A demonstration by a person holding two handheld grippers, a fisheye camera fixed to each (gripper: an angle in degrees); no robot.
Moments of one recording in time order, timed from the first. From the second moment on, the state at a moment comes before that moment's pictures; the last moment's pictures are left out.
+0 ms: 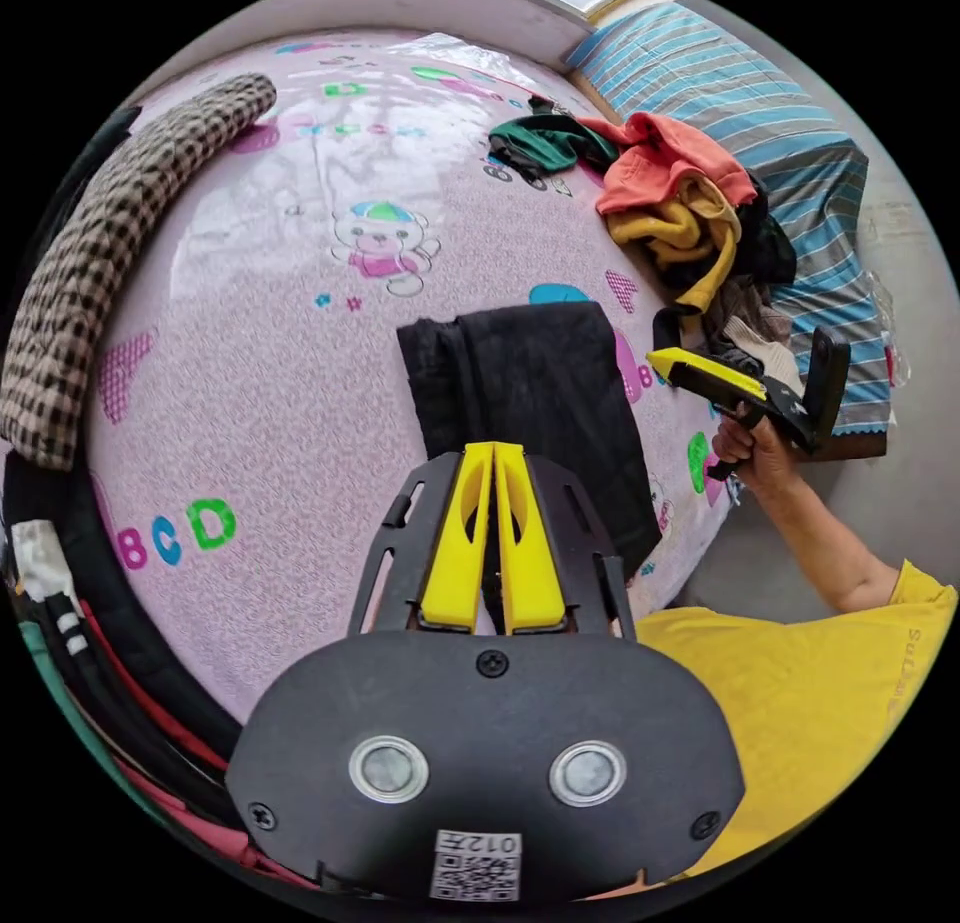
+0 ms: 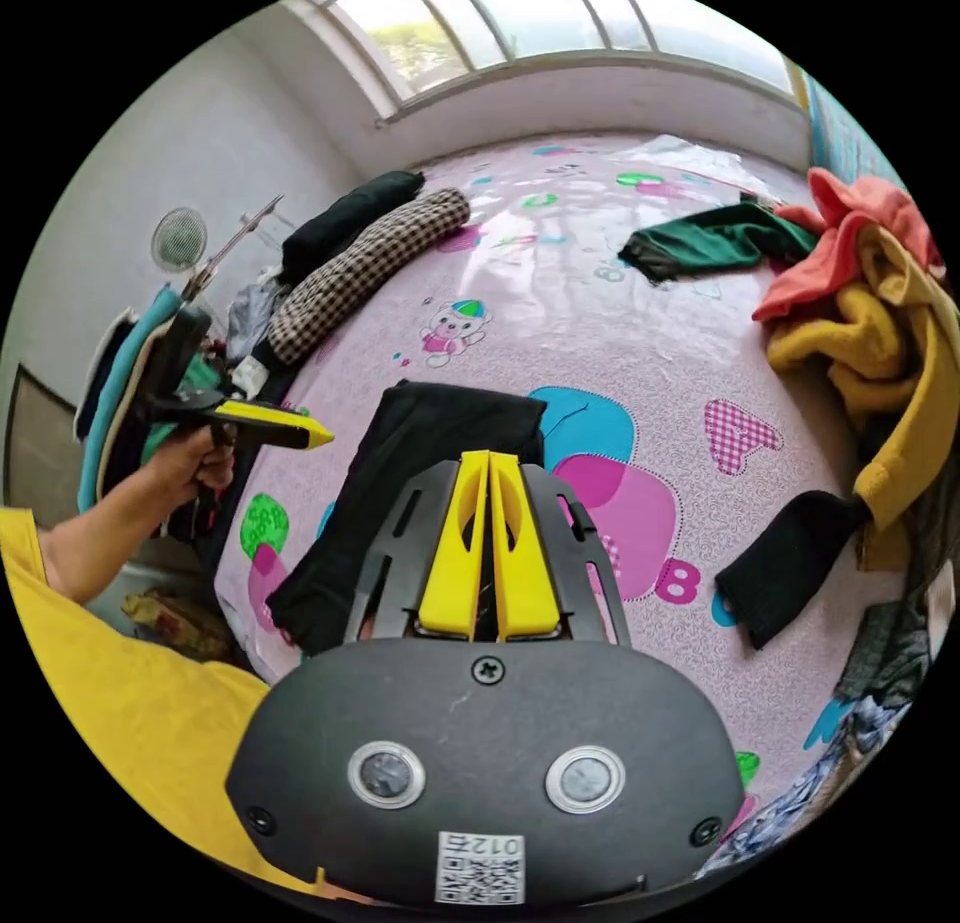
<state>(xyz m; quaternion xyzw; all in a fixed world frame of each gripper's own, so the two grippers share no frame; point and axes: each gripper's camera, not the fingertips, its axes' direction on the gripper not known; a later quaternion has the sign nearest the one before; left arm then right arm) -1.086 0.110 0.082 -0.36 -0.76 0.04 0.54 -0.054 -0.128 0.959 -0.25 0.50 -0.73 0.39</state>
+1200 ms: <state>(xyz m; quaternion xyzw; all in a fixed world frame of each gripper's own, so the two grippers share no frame) -1.092 0.046 -0.075 -0.27 -0.66 -0.10 0.70 -0.038 -0.179 0.939 -0.30 0.53 -0.68 0.40</state>
